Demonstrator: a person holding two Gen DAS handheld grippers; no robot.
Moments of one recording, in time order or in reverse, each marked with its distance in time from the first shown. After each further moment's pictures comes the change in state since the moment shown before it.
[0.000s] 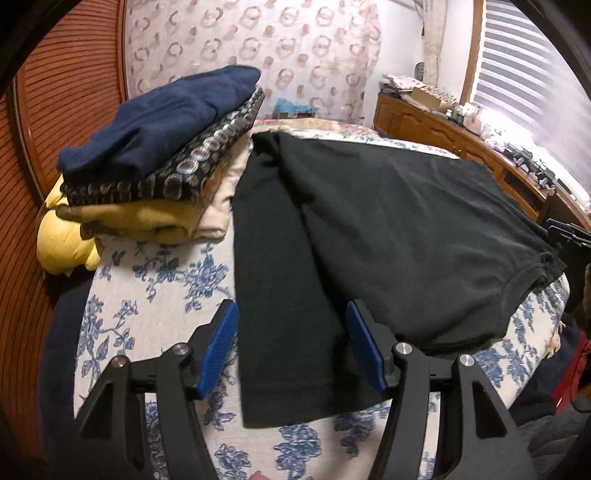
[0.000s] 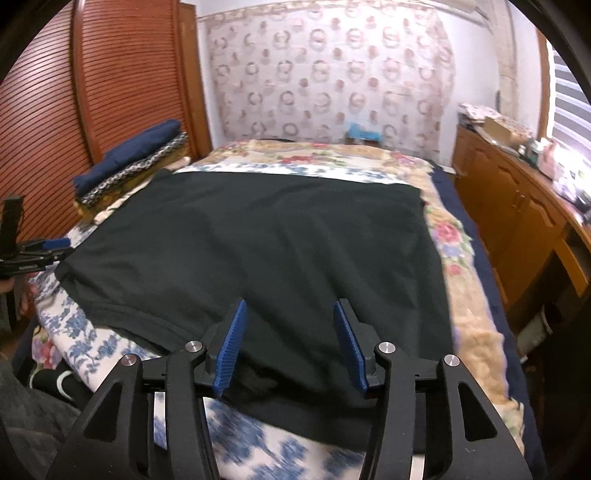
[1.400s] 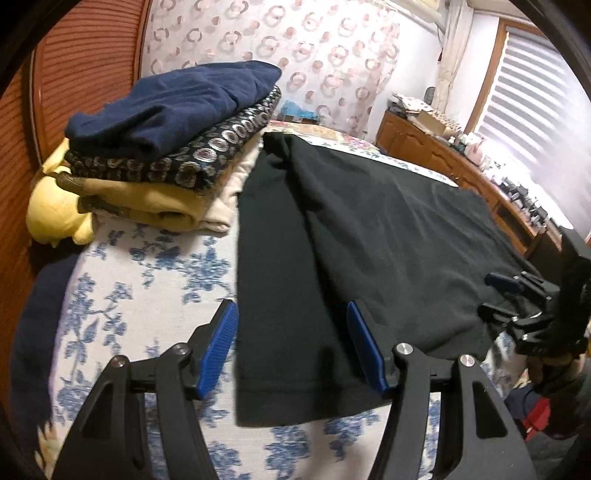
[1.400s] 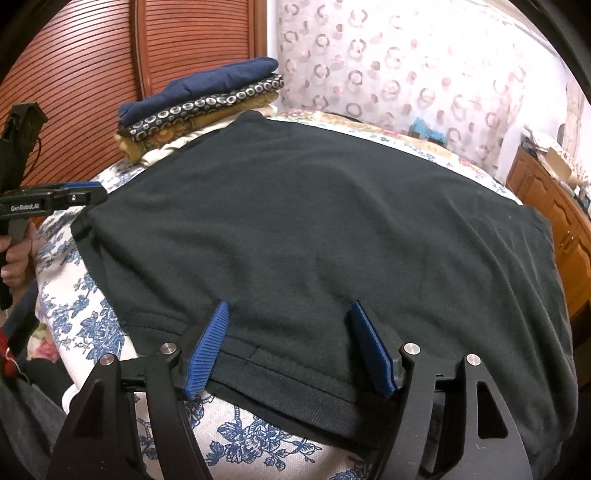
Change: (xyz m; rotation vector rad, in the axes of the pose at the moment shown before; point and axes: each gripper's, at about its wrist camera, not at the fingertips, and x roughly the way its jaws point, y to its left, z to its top) left arm -0.006 0.013 0.000 -0.135 -0.019 -0.094; right arm 0.078 0.115 -0.004 -0.171 0.092 0.093
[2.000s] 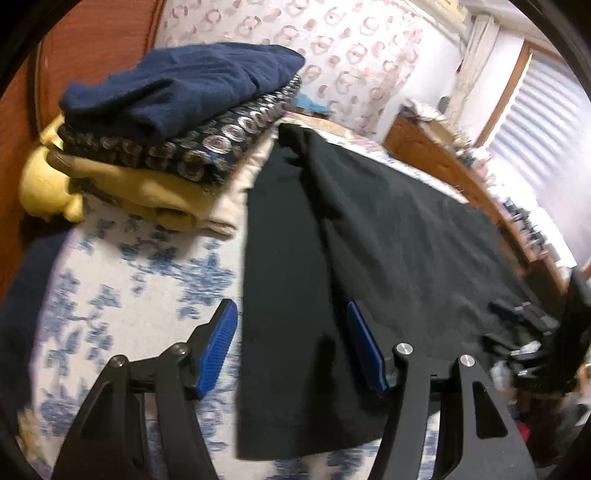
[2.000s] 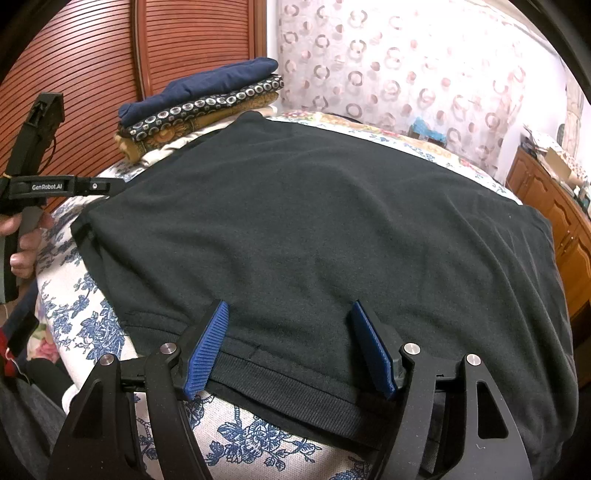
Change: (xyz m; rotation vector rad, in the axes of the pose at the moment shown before) left arm 0.018 0.017 0.012 -0.120 0.035 -0.059; right arm 0.000 0.000 0.000 0.001 -0.001 0.001
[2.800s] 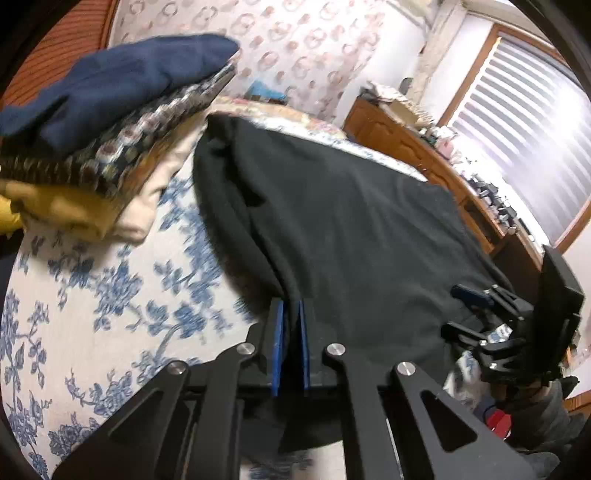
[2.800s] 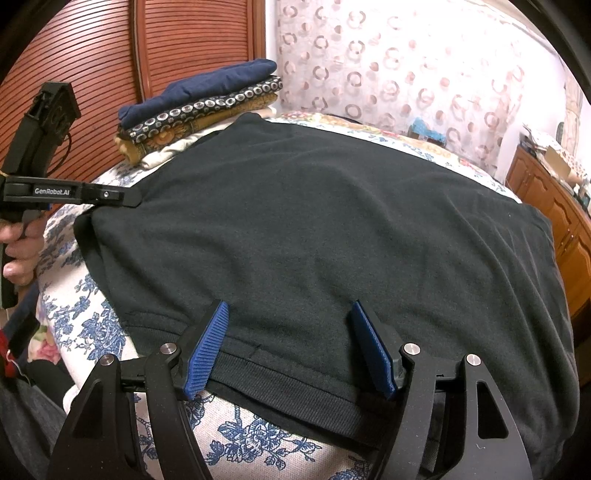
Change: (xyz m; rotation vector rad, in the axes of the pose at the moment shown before) left arm 0.013 -0.044 0.009 0.105 0.050 -0.110; right arm -0.001 -0.002 0.000 0.015 -0.012 -0.010
